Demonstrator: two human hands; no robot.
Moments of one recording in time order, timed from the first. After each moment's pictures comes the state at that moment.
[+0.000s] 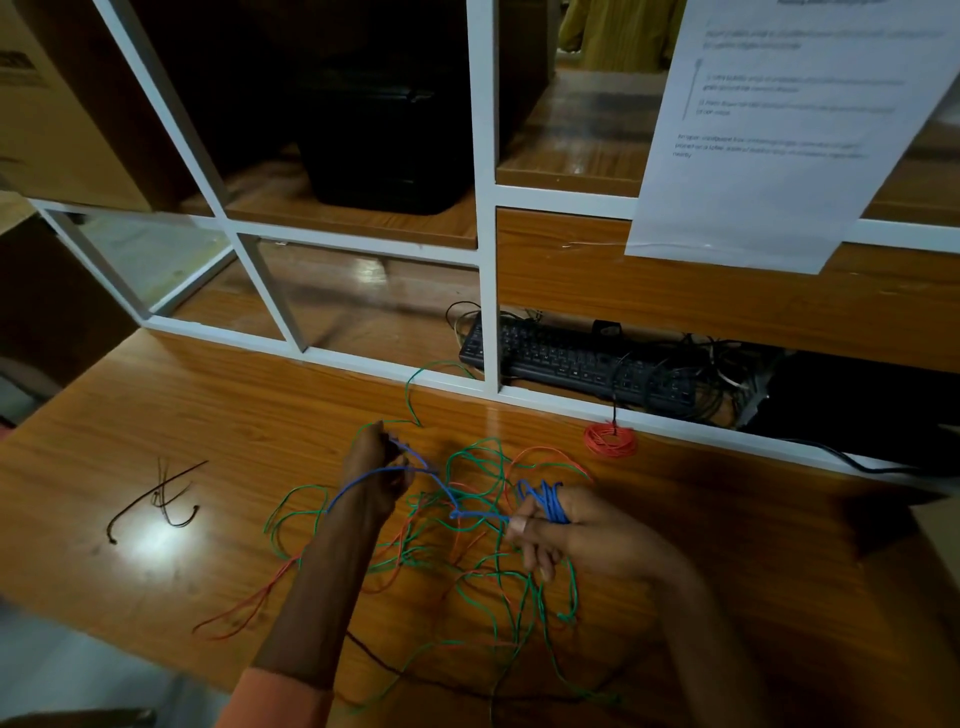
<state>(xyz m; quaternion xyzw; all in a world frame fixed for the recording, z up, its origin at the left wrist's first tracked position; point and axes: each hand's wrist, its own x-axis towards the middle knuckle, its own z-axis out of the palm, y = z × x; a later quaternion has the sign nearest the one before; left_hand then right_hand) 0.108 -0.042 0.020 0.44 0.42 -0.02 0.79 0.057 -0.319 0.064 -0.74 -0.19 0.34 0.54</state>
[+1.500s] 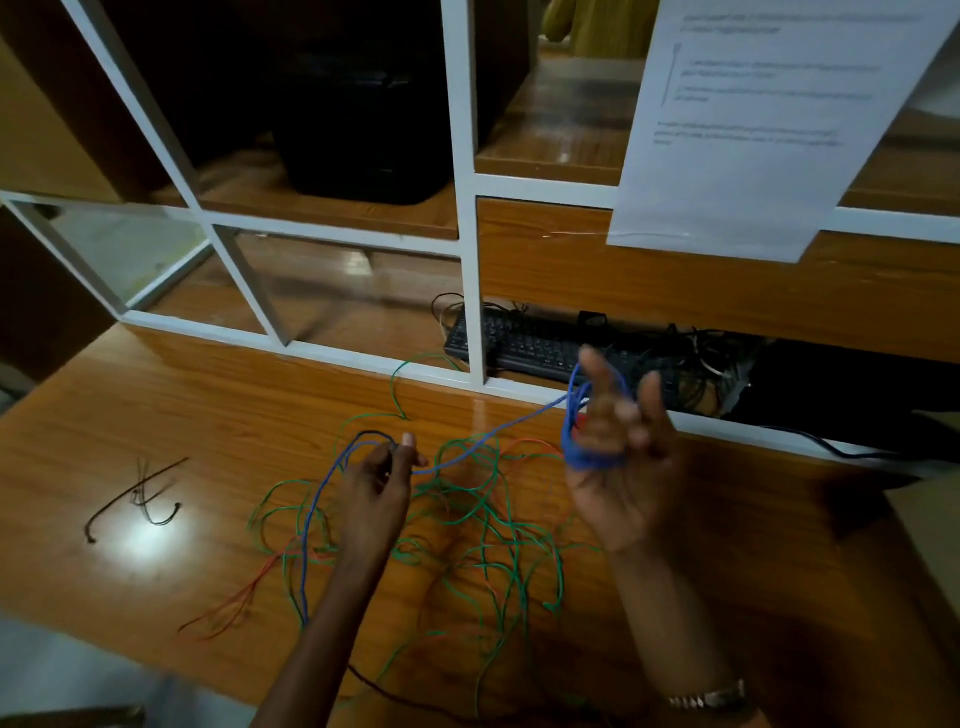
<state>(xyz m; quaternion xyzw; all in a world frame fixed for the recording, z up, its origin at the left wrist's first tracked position) 0.043 -0.086 0.020 0.78 0.14 0.16 0.58 0.085 -0.333 0.096 -0.09 -0.17 0.21 0.96</state>
